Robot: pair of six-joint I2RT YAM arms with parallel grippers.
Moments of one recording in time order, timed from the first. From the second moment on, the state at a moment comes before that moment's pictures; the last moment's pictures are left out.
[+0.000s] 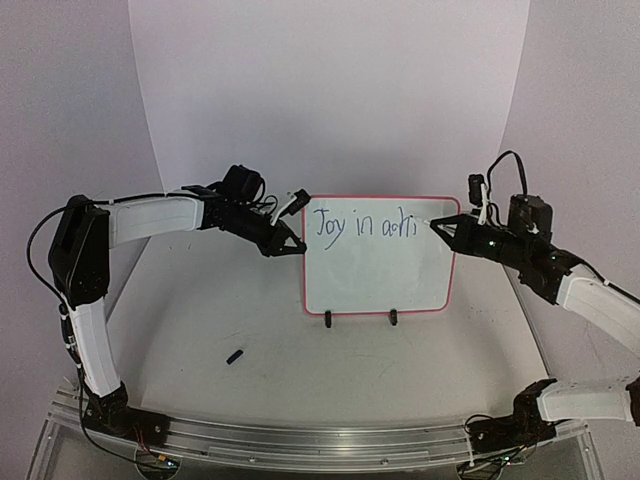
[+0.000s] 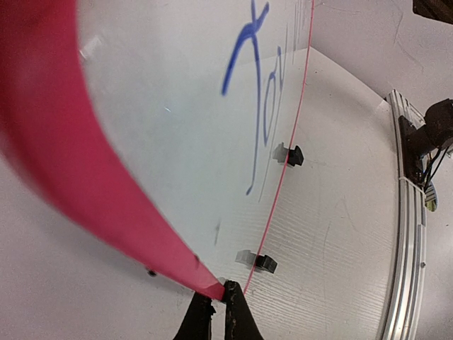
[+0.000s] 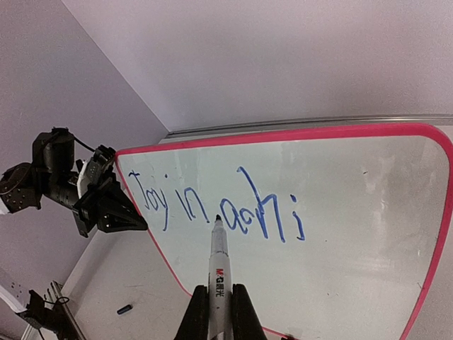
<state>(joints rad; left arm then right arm) -0.61 1.90 1.52 -0.40 0.62 0.21 0.36 1.07 0.80 0.02 -0.34 0.44</state>
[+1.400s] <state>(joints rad) -0.61 1.90 1.52 -0.40 0.62 0.21 0.25 1.16 0.76 0.05 -0.35 0.40</state>
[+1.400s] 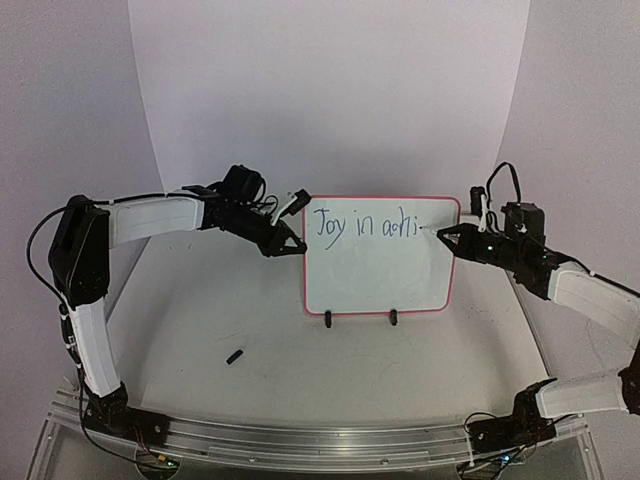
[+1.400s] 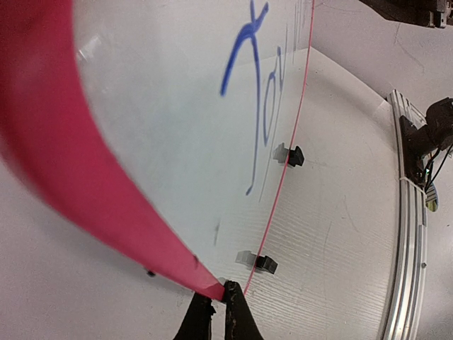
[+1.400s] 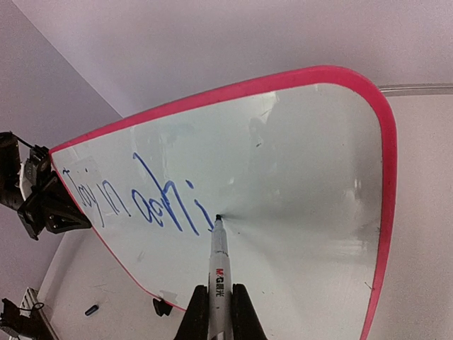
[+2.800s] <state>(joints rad) -0.62 1.90 1.52 -0.40 0.60 0.21 0.25 1.15 0.71 0.07 -0.34 0.44</state>
